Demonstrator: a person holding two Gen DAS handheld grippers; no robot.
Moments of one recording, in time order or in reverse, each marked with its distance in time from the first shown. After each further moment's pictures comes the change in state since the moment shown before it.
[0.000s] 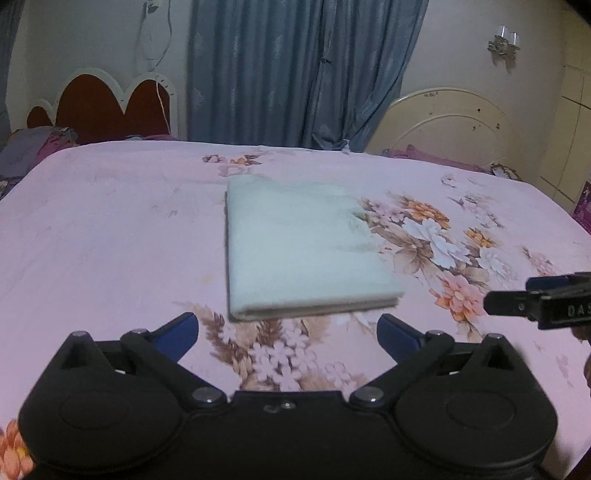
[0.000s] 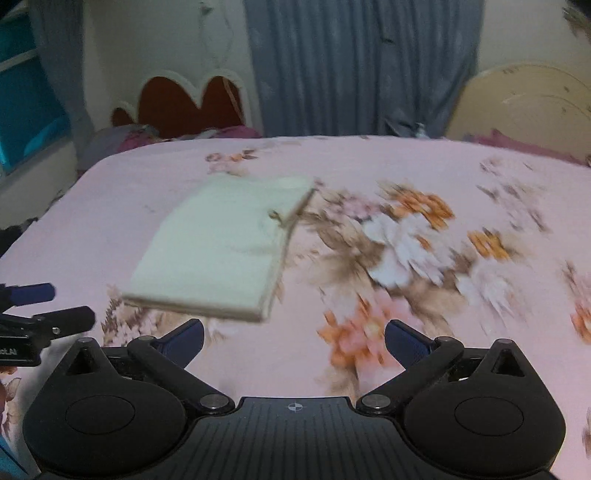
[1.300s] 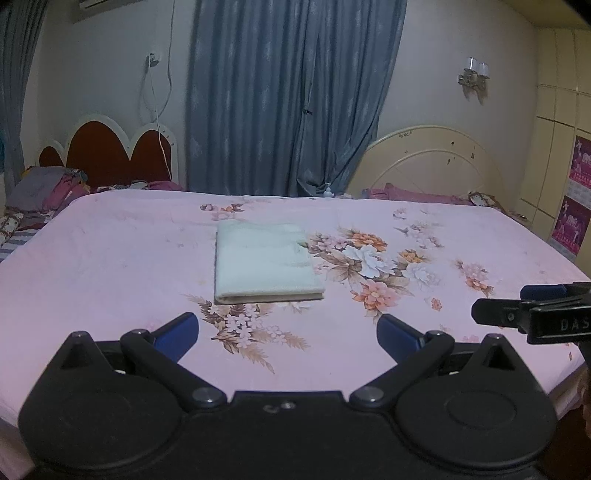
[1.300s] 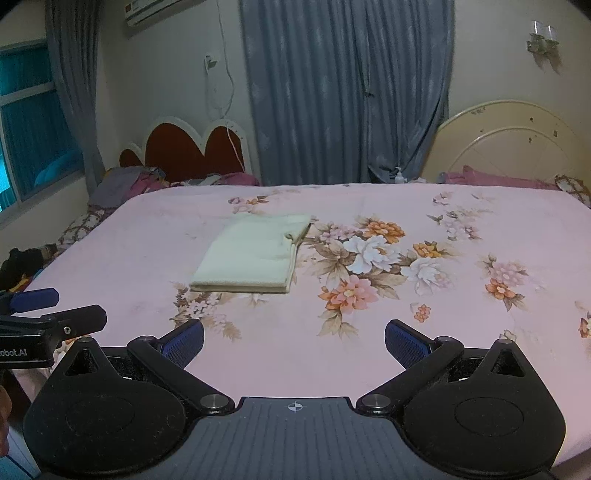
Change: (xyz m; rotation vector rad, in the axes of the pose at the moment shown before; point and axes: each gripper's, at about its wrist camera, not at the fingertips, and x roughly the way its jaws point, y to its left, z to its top) left arm -0.175 -0.061 -0.043 0.028 -0.150 -0.008; right arm -0.202 0.041 -0.073 -0.003 -0.169 -0.005
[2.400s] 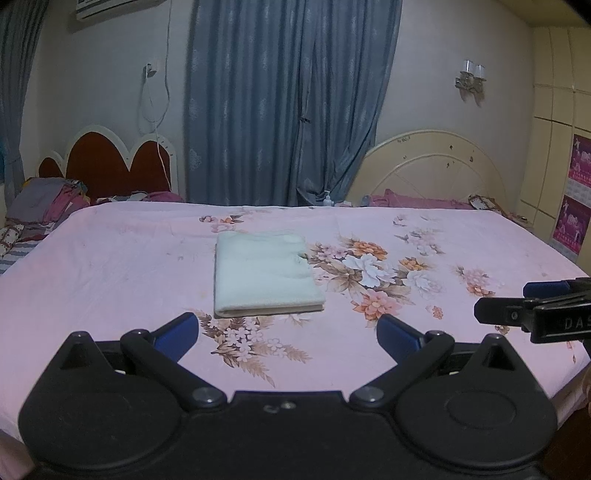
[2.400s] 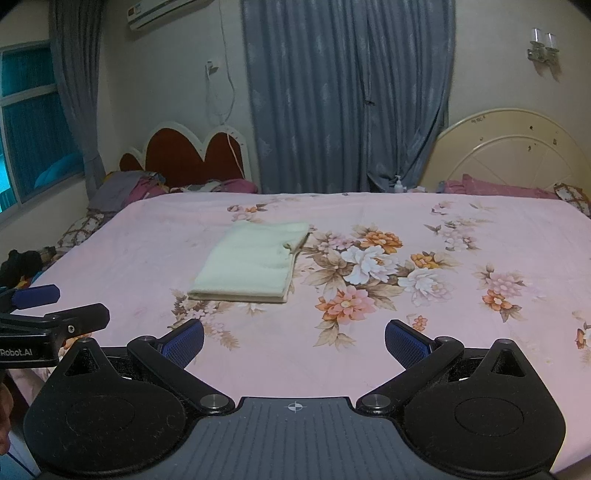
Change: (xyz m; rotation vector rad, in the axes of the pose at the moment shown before) left arm 0.000 0.003 0.006 0.023 -0.027 0.002; right arm 0.002 -0.011 0.009 -0.013 -0.016 0.005
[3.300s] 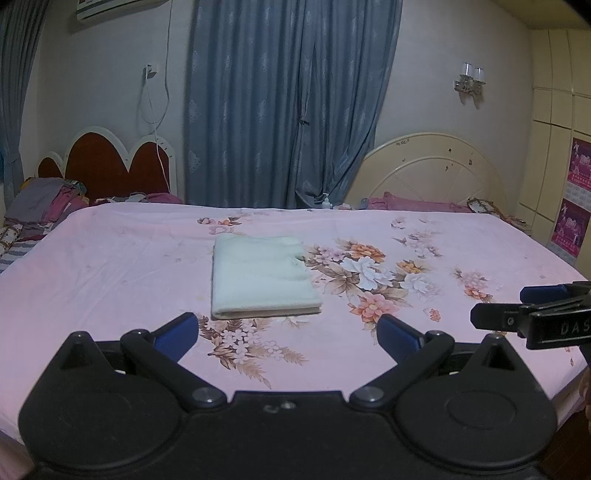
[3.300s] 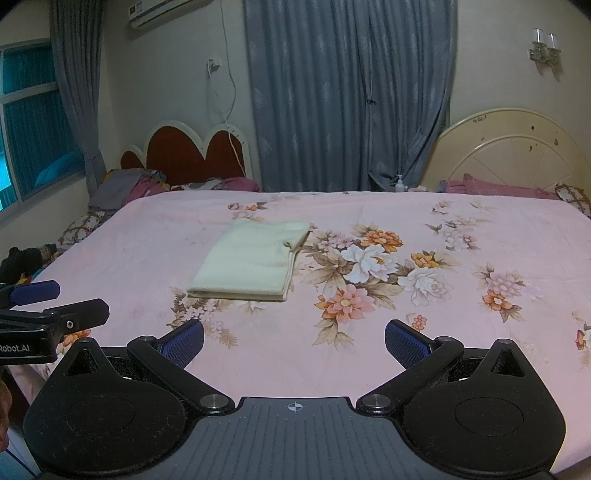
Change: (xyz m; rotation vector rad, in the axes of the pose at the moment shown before) left arm 0.000 -0.001 0.004 -0.002 -0.006 -0.008; right arm -0.001 -0.003 -0.001 -0.005 0.004 0.003
